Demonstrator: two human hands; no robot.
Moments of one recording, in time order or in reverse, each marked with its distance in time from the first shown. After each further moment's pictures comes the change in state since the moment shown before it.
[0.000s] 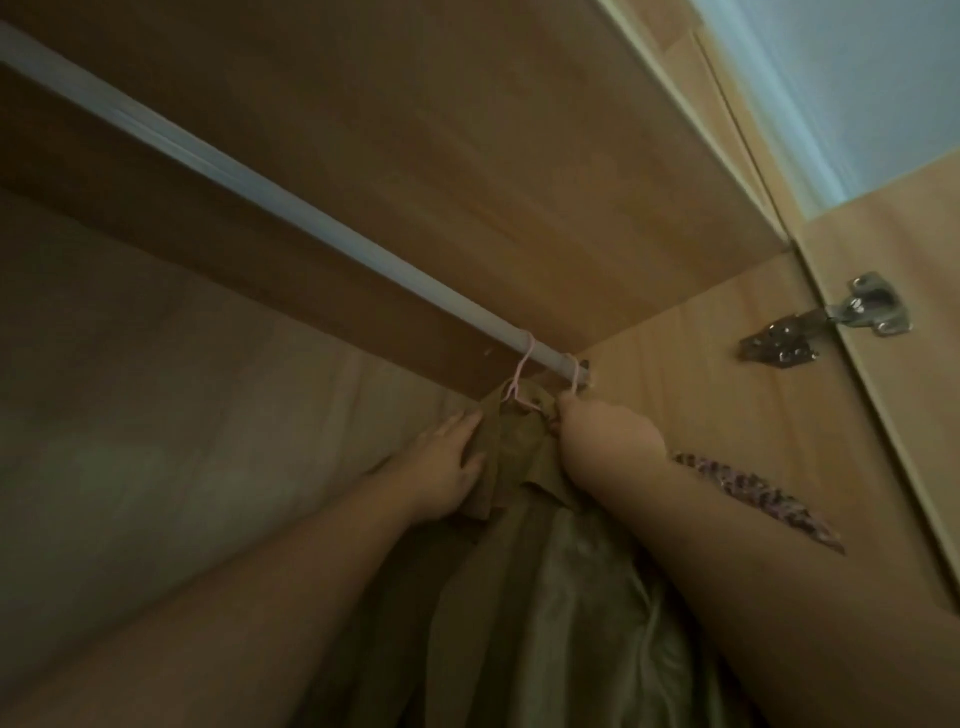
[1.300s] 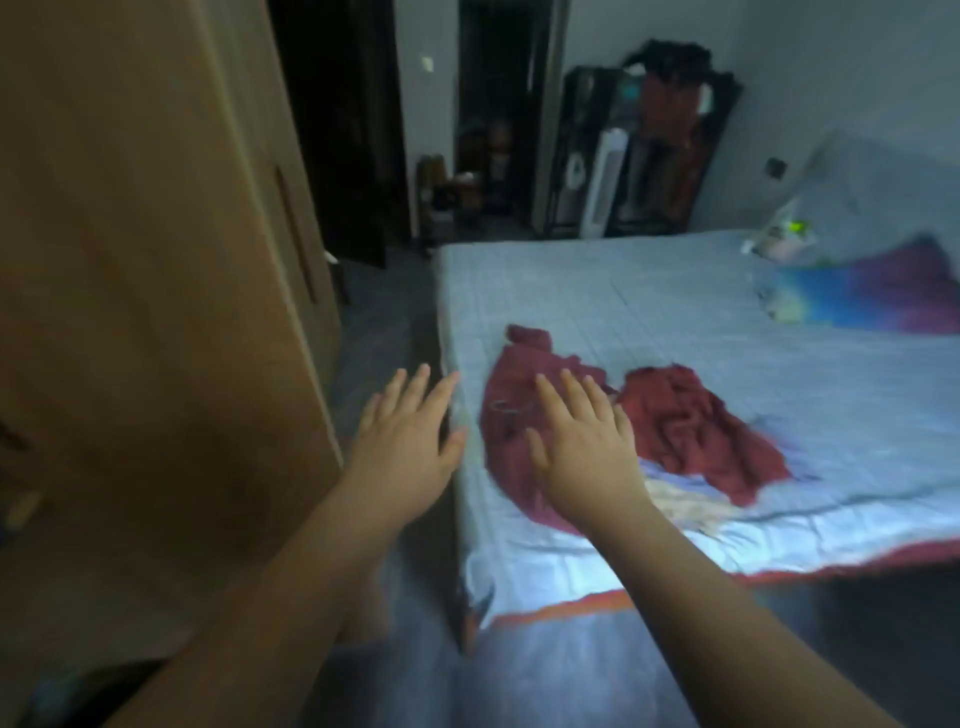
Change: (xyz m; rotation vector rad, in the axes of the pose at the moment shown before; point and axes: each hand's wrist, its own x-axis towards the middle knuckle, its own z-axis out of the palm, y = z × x) left_hand -0.720 0.735 0.043 -0.659 -0.868 0.510; right_hand -0.974 0.296 -0.404 -0.423 -0.758 0.931
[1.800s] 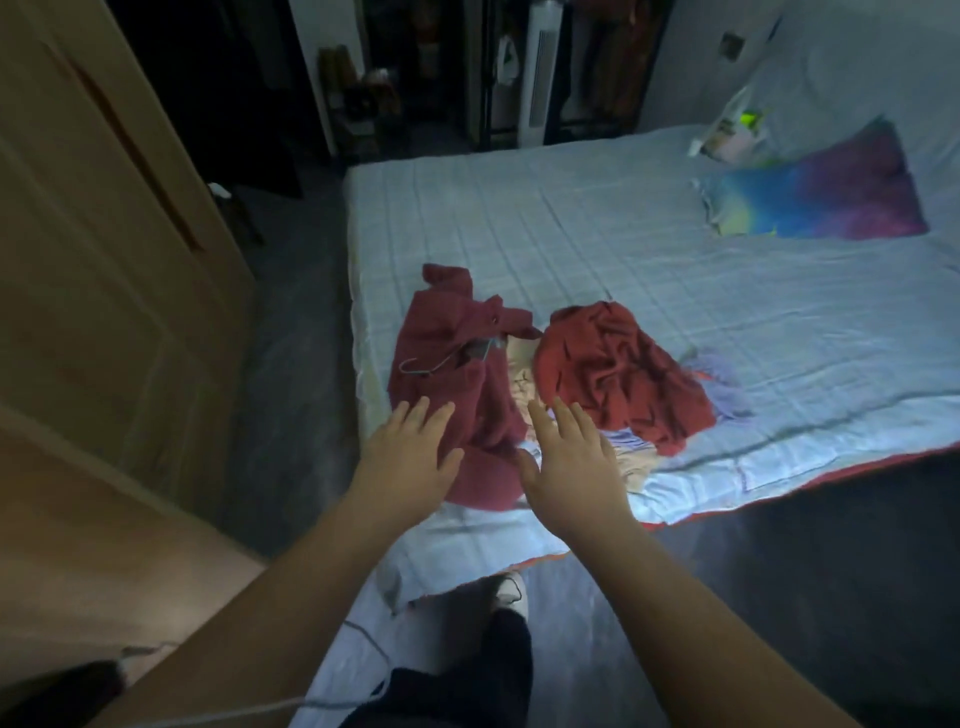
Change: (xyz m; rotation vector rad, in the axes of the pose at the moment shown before) left_hand 0.116 0.121 0.188 -0.005 -0.312 0.066; right_hand 0.034 0.208 0.084 0.074 -0.247 0.179
